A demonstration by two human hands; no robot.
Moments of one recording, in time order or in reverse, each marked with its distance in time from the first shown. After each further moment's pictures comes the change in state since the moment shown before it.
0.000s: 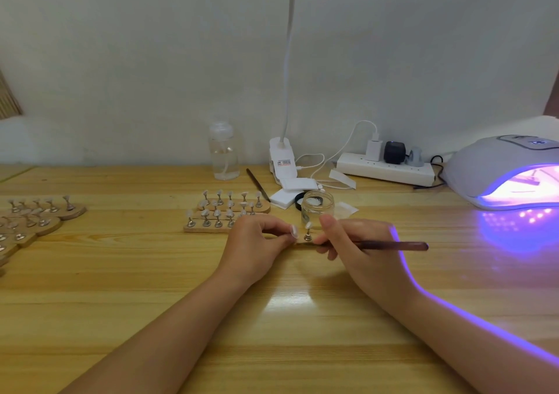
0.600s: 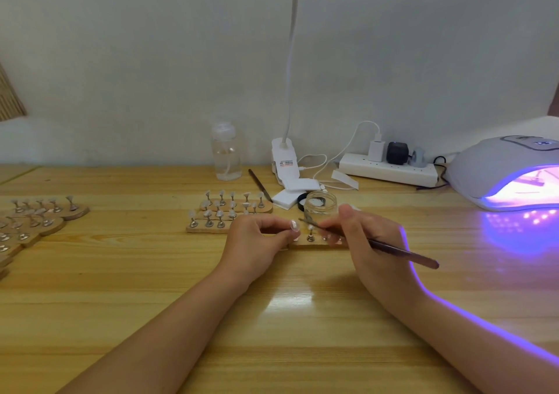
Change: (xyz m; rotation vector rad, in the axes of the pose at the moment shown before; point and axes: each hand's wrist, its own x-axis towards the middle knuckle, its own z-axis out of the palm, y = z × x) left_hand -0.001 0.006 -0.003 -0.194 0.017 -0.086; right_hand 0.000 -0.003 0.002 0.059 0.043 0.056
